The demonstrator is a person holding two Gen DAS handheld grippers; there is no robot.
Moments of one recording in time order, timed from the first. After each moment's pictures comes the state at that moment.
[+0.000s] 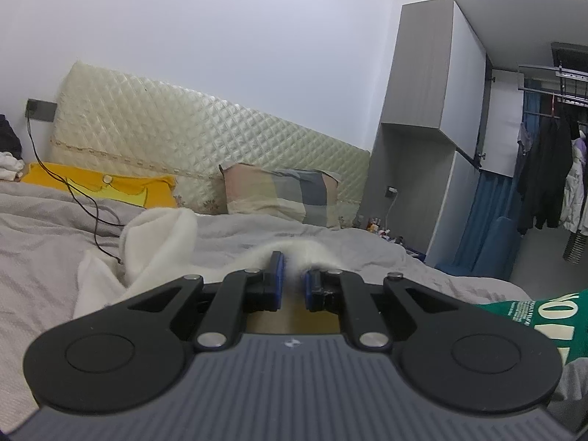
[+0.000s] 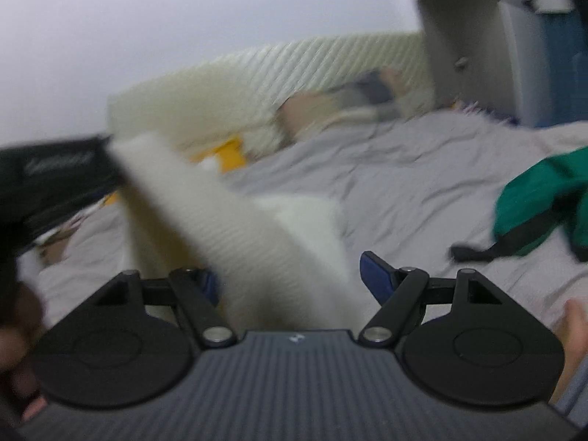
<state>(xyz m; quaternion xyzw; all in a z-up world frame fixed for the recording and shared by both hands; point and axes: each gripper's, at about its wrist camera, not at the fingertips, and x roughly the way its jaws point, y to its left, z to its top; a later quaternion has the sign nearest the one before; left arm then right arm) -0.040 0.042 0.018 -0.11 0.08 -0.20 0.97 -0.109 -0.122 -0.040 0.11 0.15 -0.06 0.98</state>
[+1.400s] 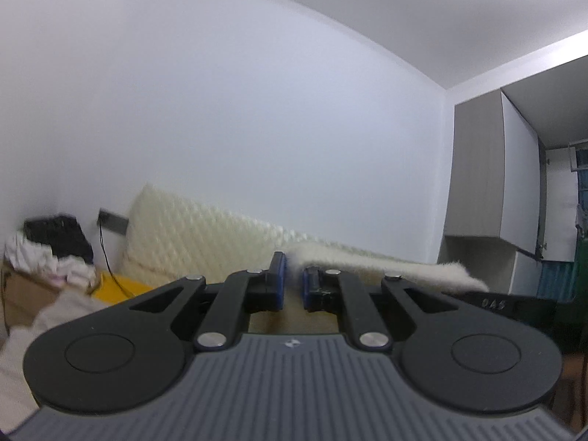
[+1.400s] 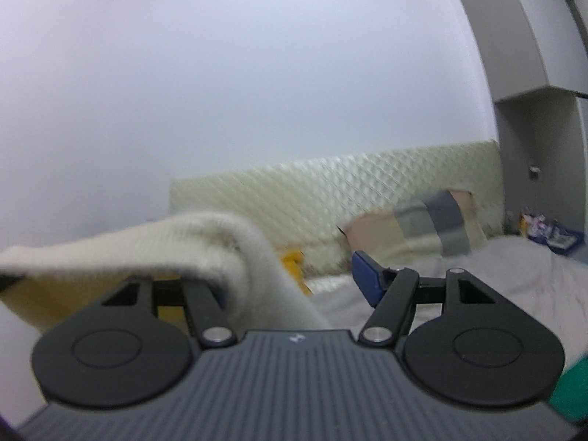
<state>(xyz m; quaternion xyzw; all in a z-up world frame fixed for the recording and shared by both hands) -0.113 0.086 0.197 -0.12 -0.08 -0.06 0.99 -0.039 -0.182 0.171 0.05 0.02 0.08 1.00</state>
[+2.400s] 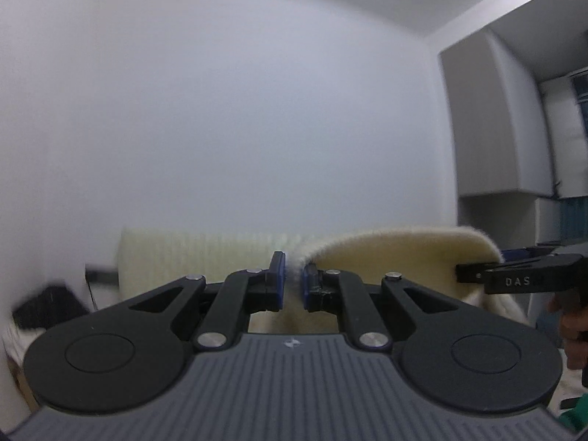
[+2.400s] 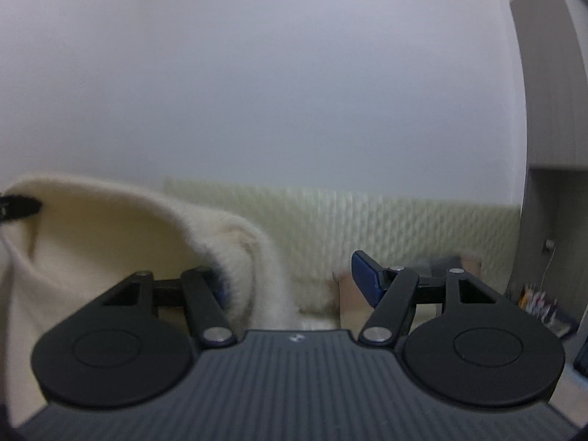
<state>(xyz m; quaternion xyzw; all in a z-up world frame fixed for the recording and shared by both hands) 0.079 0.068 0.311 -0.02 -0.03 -0.06 1.00 0.125 -0.187 0.268 -0.05 0.04 0.09 0.99</state>
